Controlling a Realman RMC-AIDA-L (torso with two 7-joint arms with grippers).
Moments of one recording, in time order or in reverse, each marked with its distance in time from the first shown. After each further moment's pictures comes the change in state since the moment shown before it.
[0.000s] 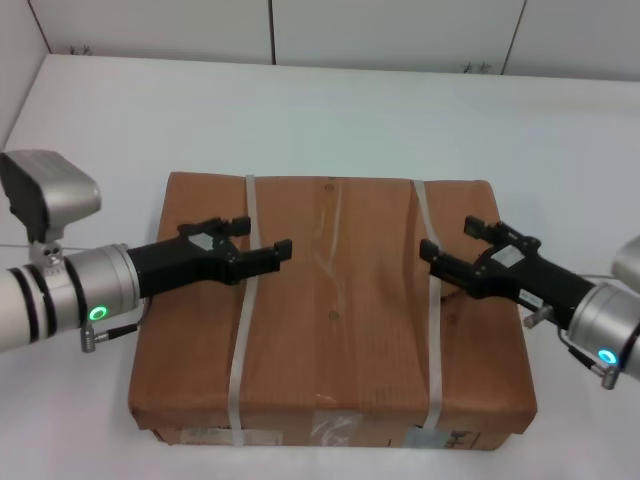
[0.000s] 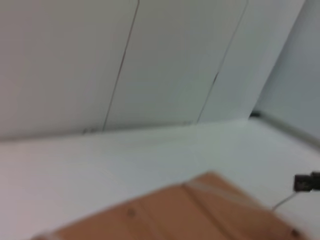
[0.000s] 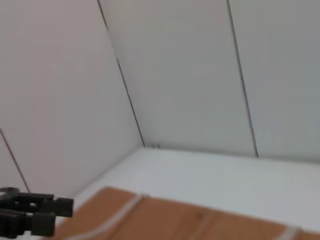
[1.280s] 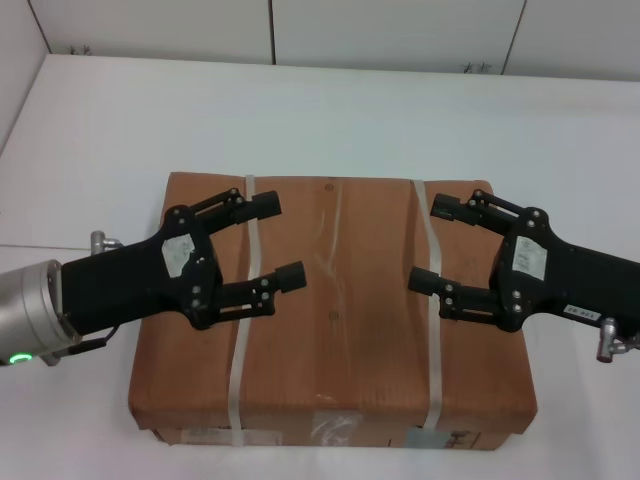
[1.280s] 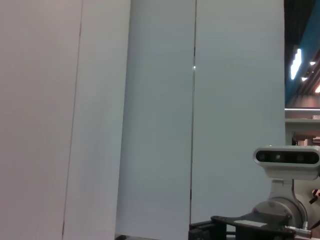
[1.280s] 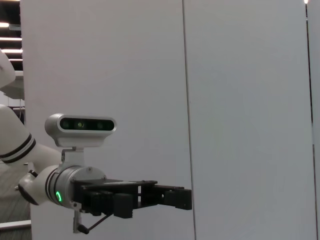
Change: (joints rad) left arm 0.078 0.049 0.008 -0.030 0.004 0.674 0.326; right arm 0.055 -0.007 -0.202 -0.299 -0.062 -0.710 -0.005
